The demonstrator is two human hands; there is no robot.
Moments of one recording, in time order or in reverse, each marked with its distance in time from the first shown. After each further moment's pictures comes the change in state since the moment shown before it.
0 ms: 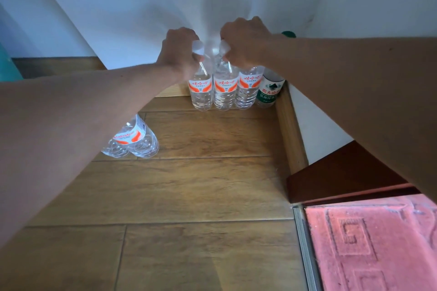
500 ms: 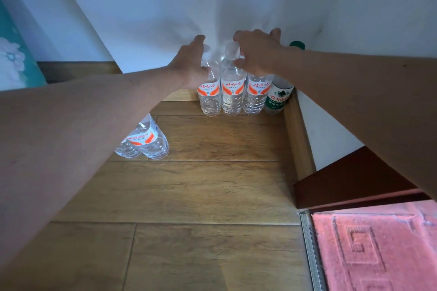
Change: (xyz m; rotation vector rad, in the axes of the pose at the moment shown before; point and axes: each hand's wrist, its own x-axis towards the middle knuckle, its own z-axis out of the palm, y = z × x) left_hand -0.011 -0.004 -0.015 -0.128 -0.200 -0.075; right_hand 0.002 0.004 0.007 0.138 -0.012 0.083
